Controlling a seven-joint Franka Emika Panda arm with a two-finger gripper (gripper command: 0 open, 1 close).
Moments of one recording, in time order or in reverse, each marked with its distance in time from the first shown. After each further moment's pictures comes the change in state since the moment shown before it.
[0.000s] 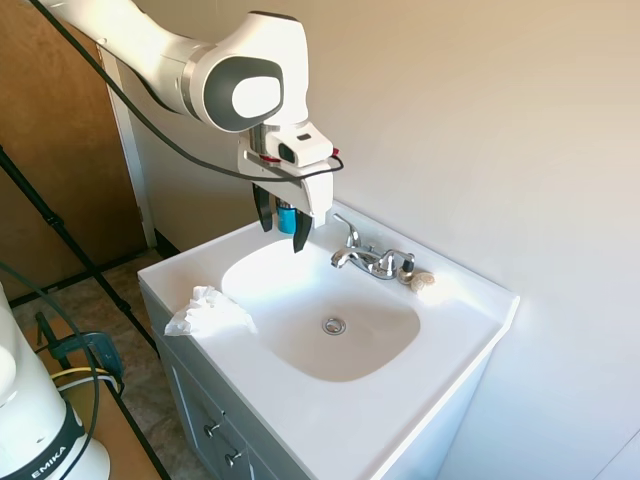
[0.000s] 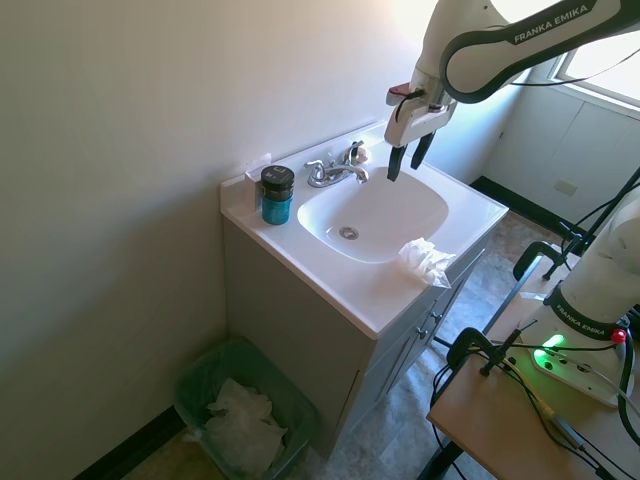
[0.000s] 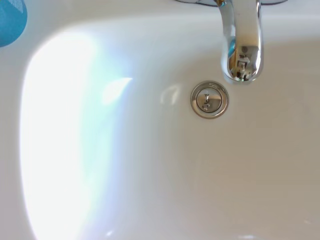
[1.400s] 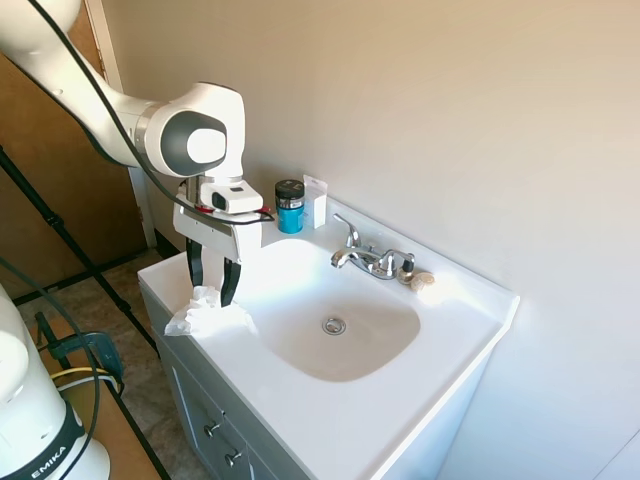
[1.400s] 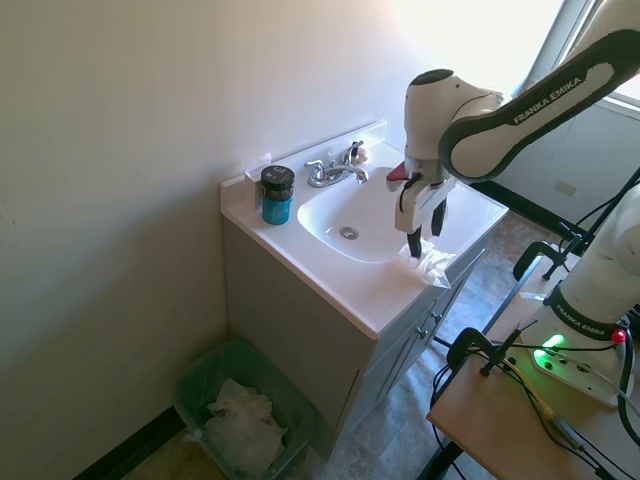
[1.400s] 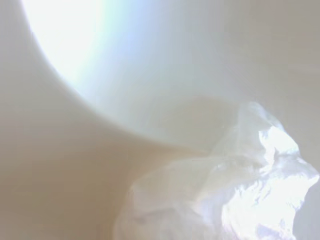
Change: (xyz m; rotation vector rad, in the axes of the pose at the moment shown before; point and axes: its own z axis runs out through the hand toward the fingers) arm -0.112 0.010 0.105 -0.290 -0.106 -0.089
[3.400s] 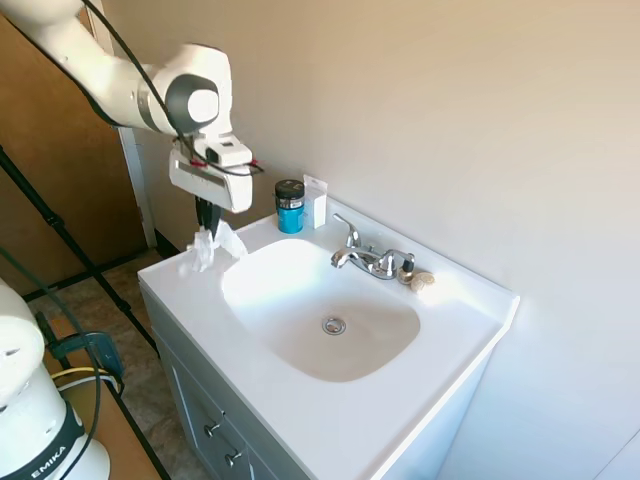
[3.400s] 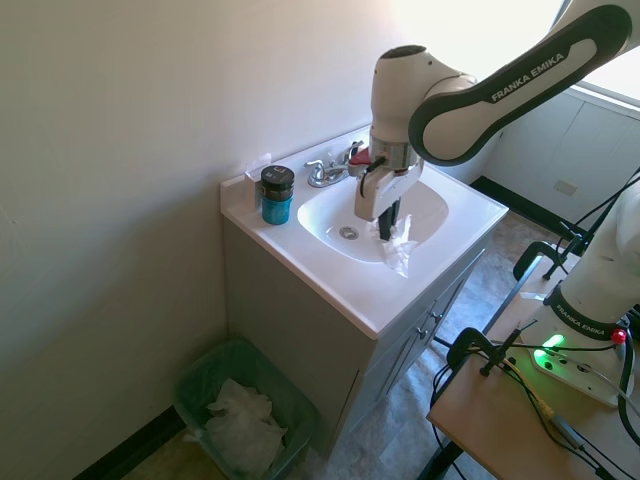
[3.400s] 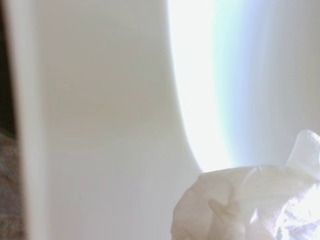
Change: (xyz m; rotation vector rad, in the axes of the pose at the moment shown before) arm -0.054 -0.100 -0.096 0.148 0.081 -0.063
